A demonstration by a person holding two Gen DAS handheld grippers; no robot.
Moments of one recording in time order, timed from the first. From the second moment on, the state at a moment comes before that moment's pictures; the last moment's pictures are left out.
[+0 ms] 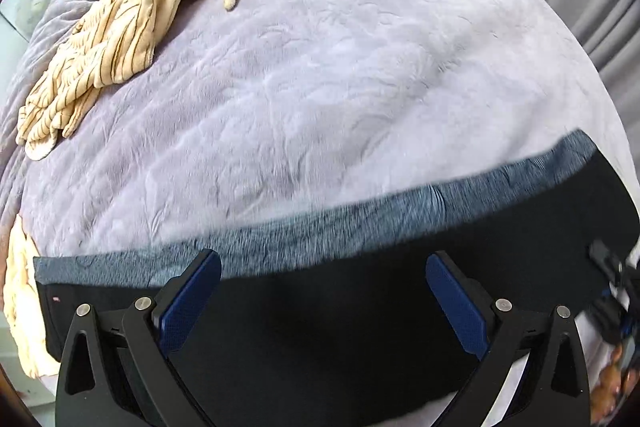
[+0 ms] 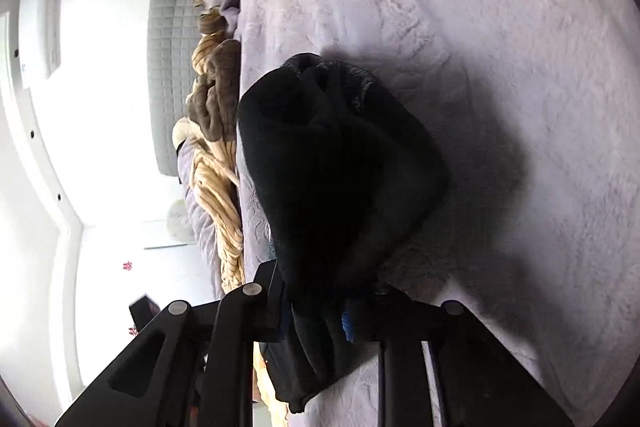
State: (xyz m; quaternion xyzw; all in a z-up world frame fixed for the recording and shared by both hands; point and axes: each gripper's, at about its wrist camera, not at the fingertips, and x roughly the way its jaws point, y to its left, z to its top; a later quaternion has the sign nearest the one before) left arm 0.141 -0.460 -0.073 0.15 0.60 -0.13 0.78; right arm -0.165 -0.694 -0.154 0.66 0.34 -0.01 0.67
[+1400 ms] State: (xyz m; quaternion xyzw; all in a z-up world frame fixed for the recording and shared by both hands) left arm 0.115 -0.104 -0.067 0.08 0.63 0.01 0.78; right arm -0.066 -0.241 -0.082 -0.18 0.57 0.06 0.80
